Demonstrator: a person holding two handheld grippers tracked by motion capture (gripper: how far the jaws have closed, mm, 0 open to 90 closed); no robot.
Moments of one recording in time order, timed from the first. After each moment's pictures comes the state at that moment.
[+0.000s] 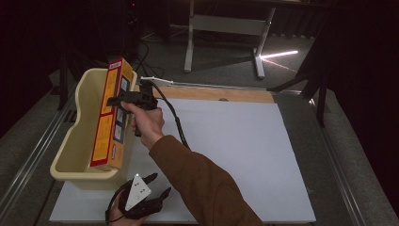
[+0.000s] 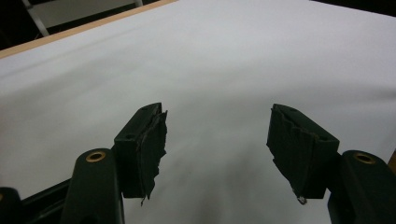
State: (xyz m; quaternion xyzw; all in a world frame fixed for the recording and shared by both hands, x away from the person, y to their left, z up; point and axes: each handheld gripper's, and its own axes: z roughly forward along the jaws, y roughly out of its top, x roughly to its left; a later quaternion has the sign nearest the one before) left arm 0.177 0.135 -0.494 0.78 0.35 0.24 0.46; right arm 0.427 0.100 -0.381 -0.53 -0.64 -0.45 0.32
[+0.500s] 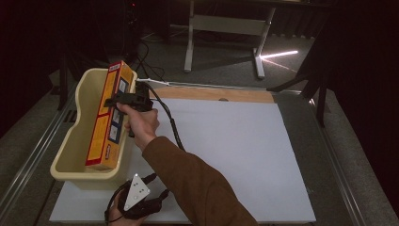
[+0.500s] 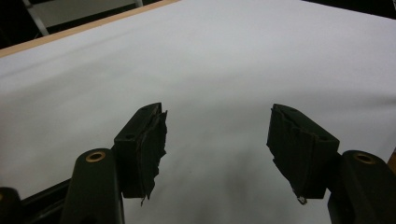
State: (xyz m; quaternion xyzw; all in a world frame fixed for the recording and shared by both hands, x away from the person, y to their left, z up) left arm 0.177 0.137 -0.495 0.78 0.35 0.24 0.47; right arm 0.428 0.113 -0.387 -0.56 -0.63 -0.45 0.29
